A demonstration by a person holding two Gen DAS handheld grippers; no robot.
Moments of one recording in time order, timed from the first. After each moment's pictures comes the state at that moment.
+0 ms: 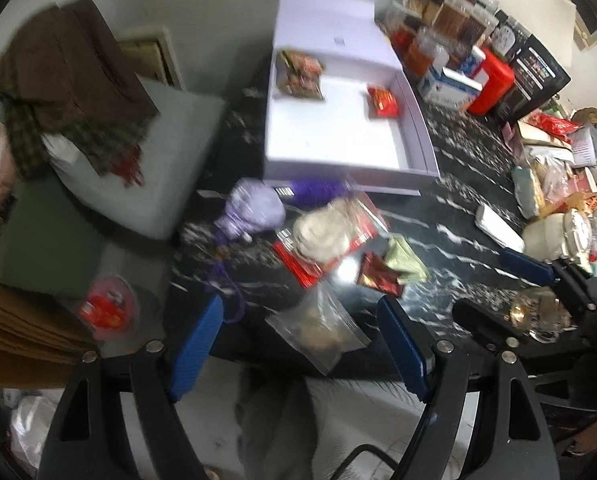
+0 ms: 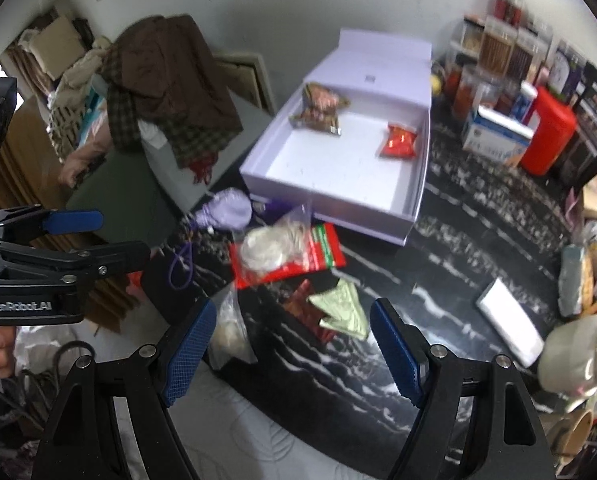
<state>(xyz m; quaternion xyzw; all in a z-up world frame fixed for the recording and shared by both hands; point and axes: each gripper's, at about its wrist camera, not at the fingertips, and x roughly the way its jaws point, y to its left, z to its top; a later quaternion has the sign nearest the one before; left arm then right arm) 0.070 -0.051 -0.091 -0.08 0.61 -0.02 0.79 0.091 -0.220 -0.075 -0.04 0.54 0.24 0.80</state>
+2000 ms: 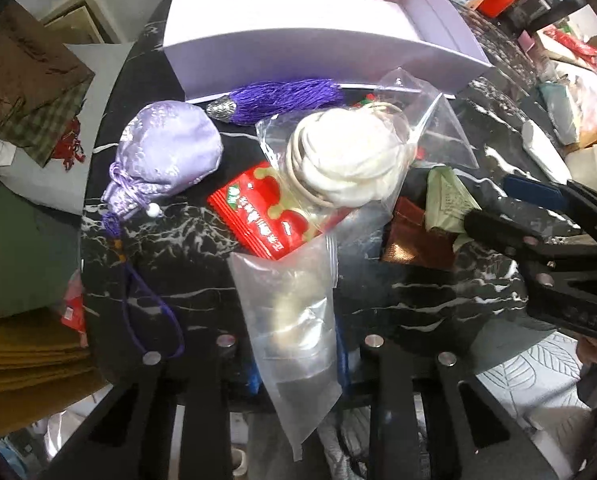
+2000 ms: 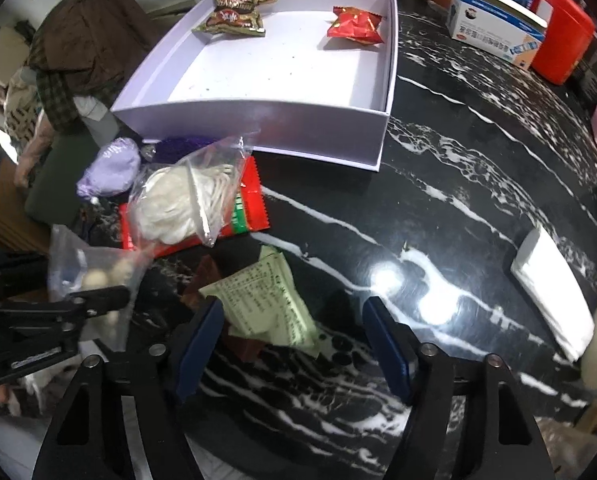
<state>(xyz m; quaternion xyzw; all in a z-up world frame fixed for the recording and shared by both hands) 0.111 -0.087 -0.210 -0.02 0.69 -0.08 0.72 0.145 -0.243 -0.206 -0.03 0.63 0.19 0.75</state>
